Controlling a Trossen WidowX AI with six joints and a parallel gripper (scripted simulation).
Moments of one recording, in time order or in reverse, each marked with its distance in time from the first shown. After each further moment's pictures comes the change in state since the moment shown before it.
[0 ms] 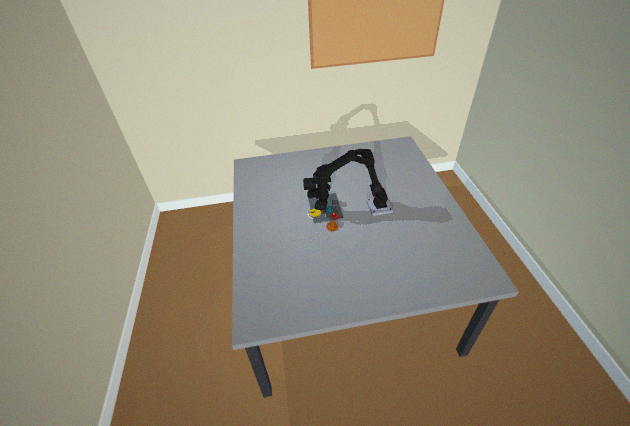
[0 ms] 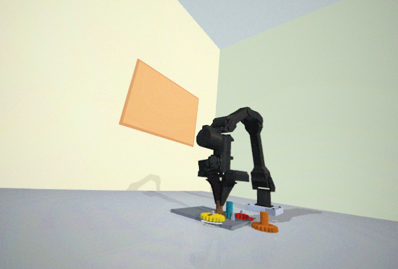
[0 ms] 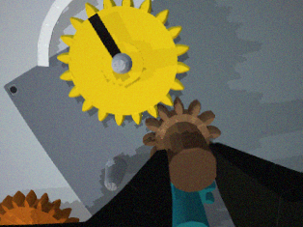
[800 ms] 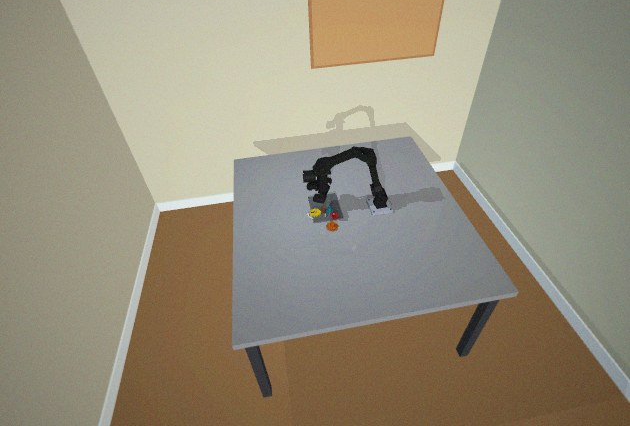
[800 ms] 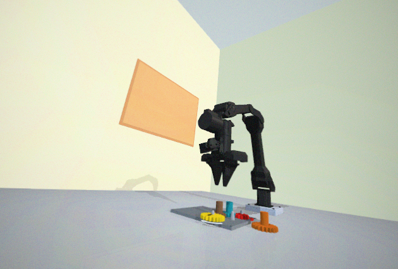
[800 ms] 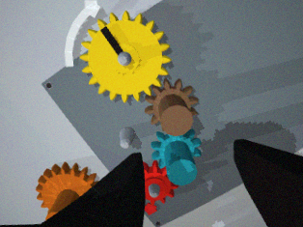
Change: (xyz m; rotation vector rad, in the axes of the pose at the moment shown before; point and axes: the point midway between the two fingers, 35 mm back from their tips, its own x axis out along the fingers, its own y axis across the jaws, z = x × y) arm -0.055 0.000 -0.001 0.100 0.003 -0.001
